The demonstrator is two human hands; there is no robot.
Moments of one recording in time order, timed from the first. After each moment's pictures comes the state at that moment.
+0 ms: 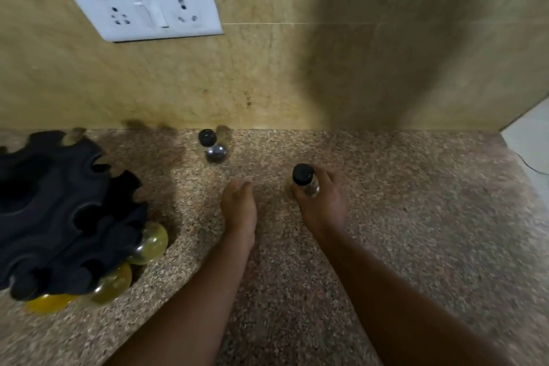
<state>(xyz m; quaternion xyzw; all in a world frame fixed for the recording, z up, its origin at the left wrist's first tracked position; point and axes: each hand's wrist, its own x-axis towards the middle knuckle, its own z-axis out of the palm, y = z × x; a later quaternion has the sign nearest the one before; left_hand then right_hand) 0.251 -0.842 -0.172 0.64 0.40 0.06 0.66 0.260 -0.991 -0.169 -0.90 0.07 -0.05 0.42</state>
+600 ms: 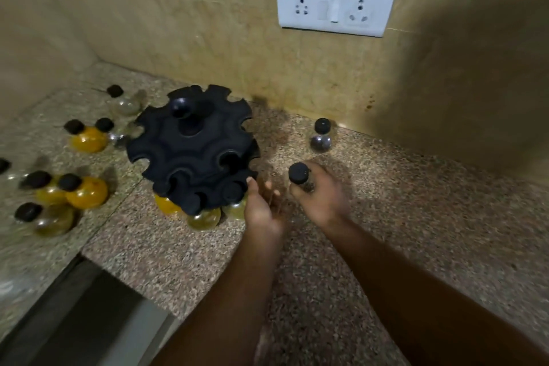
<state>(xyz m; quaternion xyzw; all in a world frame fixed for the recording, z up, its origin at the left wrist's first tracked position) 0.161 -0.727 -0.138 0.17 0.51 0.18 0.83 0.220 -0.830 -0.144 -0.89 -0.19 0.09 0.41</state>
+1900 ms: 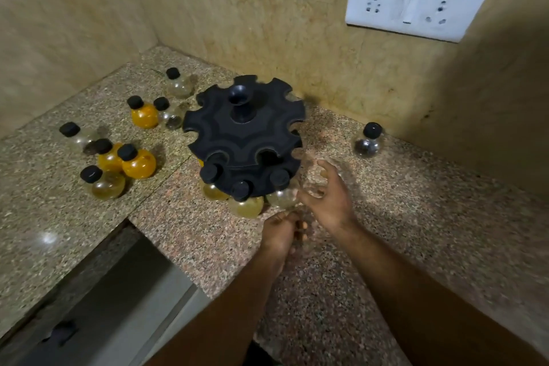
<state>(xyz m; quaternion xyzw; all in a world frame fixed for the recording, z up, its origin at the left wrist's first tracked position) 0.076 -0.717 -0.155 0.47 0.52 0.06 0.72 0.188 -0.778 -0.153 -0.84 -0.20 0.21 0.46</state>
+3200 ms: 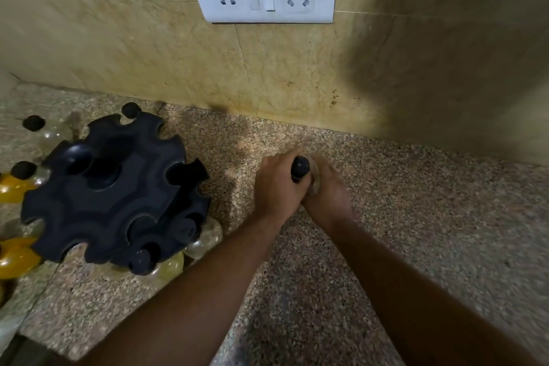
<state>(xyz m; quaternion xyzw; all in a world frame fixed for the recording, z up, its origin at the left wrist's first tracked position) 0.278 -0.756 -0.156 0.94 0.15 0.13 0.29 0.305 -0.870 -0.194 -0.91 -0.12 0.07 0.40</state>
